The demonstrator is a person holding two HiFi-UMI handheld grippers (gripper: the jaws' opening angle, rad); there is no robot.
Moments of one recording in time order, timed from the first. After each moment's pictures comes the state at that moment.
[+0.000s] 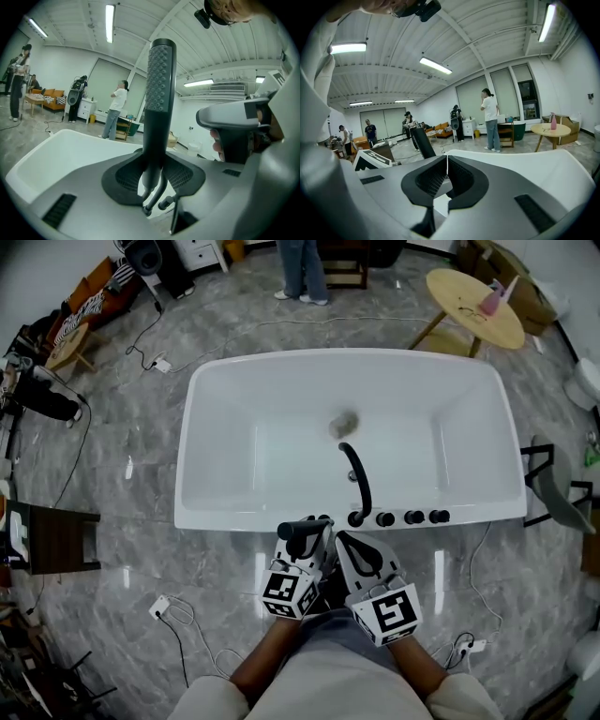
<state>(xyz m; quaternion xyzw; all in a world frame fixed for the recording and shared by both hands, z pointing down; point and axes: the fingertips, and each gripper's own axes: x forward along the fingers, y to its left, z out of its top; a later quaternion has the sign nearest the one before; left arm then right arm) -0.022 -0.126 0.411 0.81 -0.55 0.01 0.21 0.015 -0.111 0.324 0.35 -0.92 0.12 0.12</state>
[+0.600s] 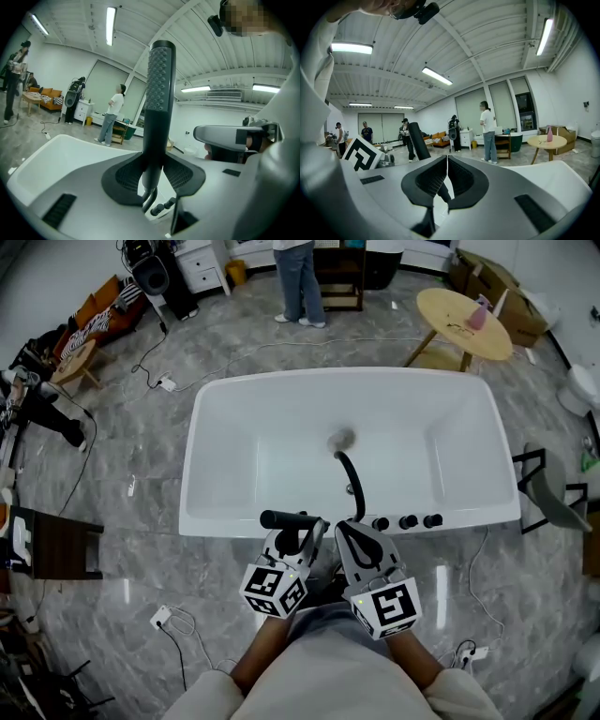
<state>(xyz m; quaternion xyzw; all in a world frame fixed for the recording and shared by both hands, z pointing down) -0.030 -0.117 0.334 0.82 -0.54 -0.02 0.21 0.024 -0.104 0.265 0.37 -0.92 0.07 0.07</state>
